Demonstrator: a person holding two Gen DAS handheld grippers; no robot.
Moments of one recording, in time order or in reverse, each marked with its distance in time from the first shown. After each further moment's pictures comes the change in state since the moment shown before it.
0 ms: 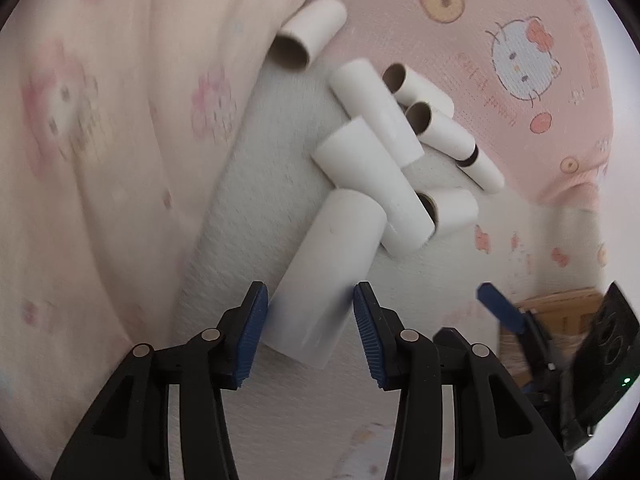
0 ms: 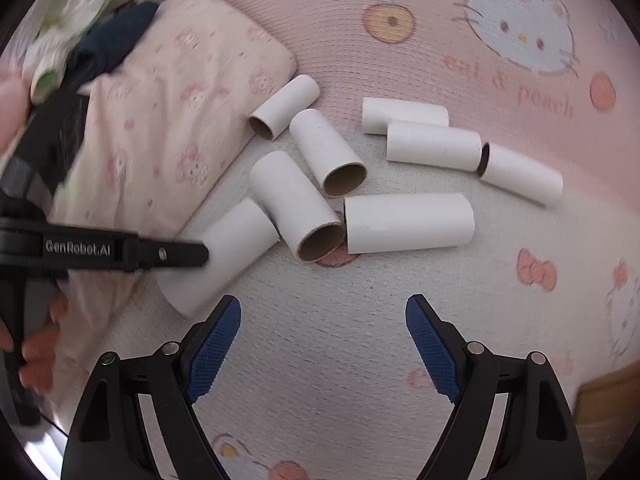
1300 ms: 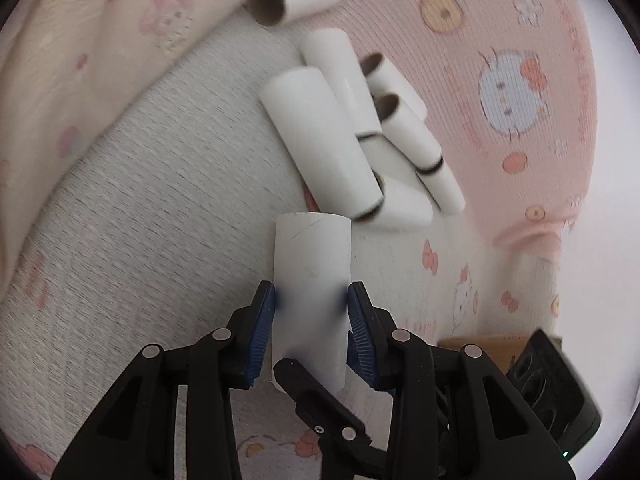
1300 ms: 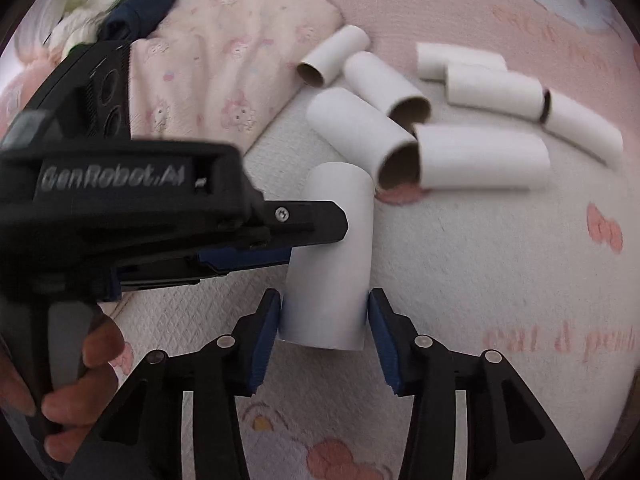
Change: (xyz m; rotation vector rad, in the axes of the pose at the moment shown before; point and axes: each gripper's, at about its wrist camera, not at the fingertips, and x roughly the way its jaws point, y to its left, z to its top) left arm 0.030 -0.026 -0.035 -0.162 -0.048 -0.185; right arm 0.013 0.001 -0.026 -0.010 0.136 0.186
